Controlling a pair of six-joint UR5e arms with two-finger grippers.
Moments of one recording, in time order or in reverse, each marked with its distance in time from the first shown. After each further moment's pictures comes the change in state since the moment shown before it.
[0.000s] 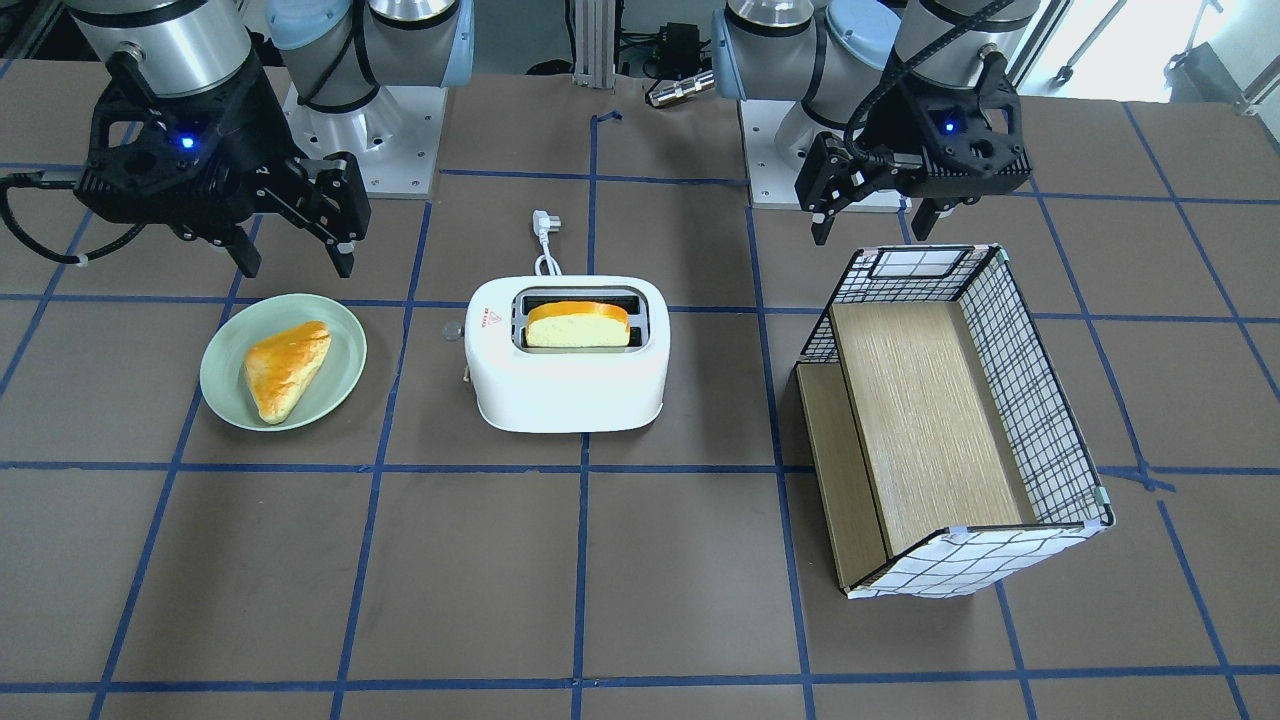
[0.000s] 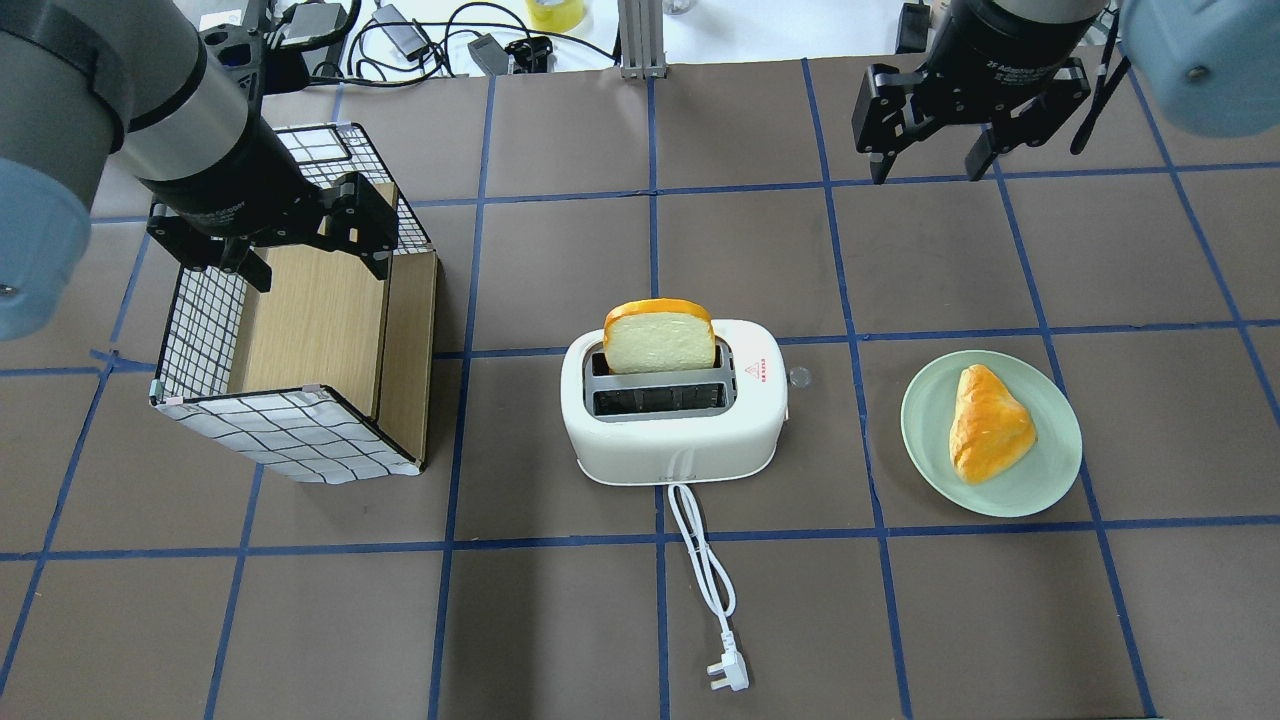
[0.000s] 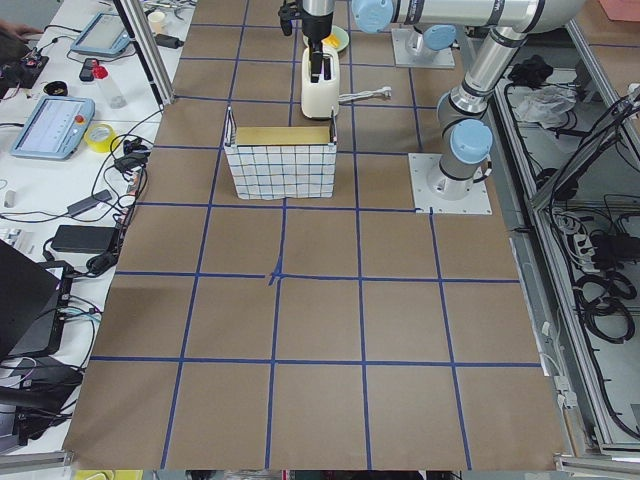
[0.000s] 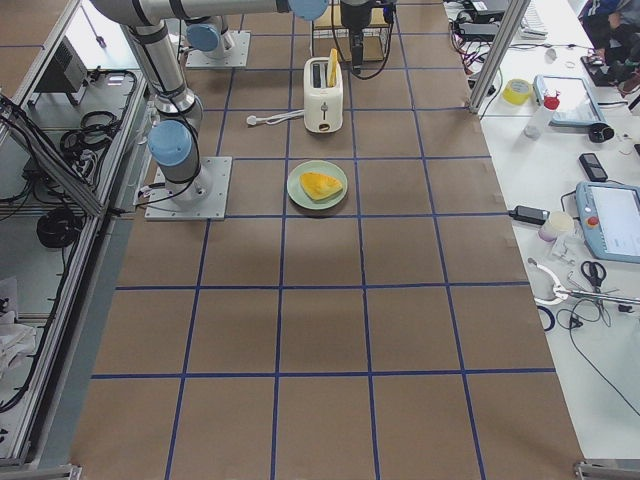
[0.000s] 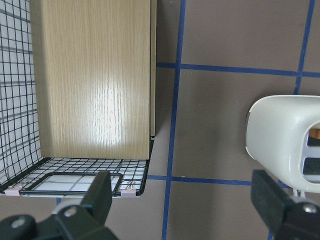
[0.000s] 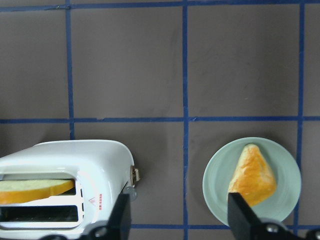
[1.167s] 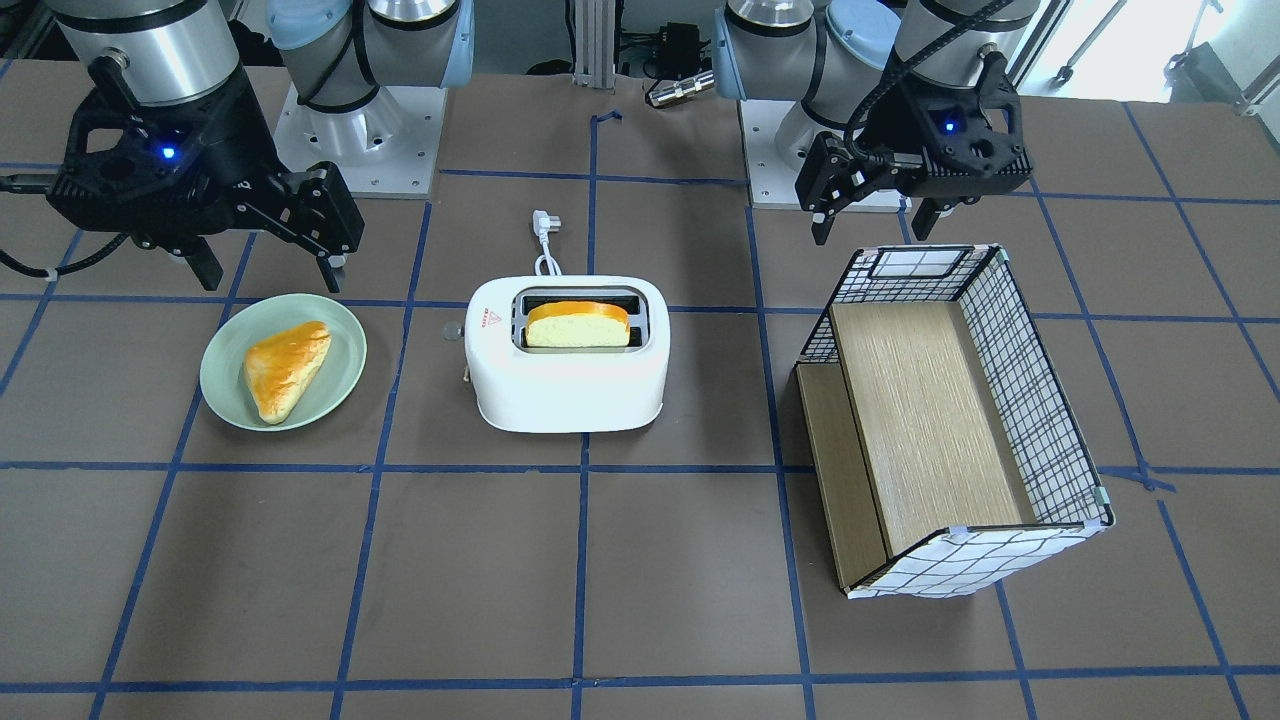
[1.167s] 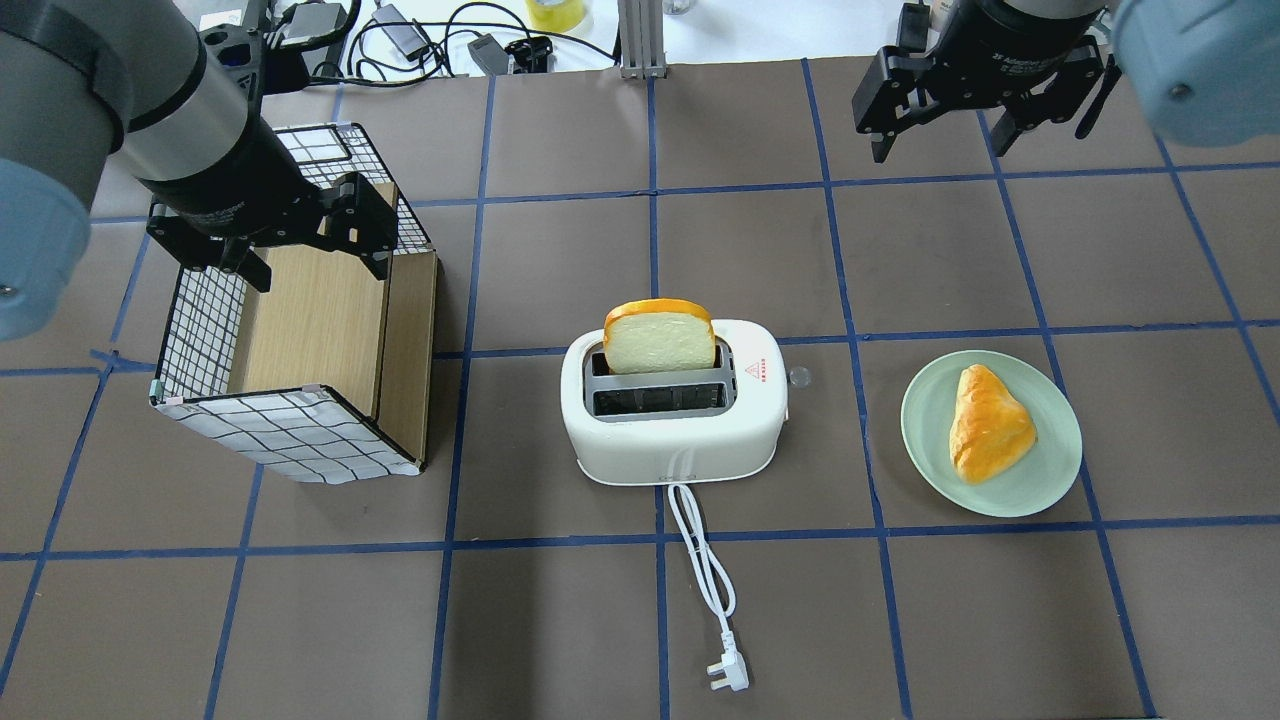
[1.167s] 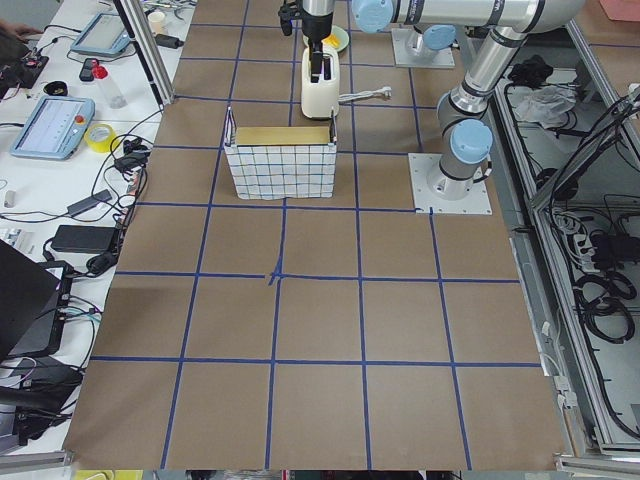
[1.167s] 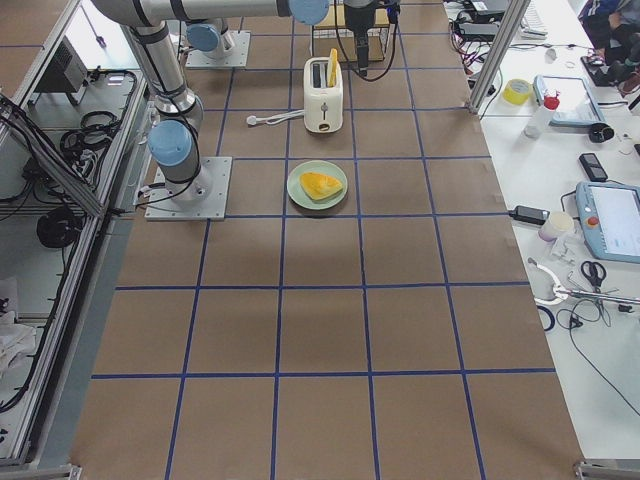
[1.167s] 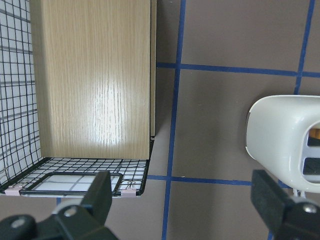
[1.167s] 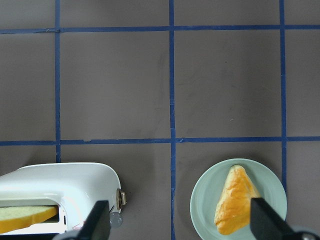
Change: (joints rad) left arm 0.000 0.000 0.000 0.000 0.001 0.000; right arm -0.003 0.003 0.017 -0.118 -0.074 -0.006
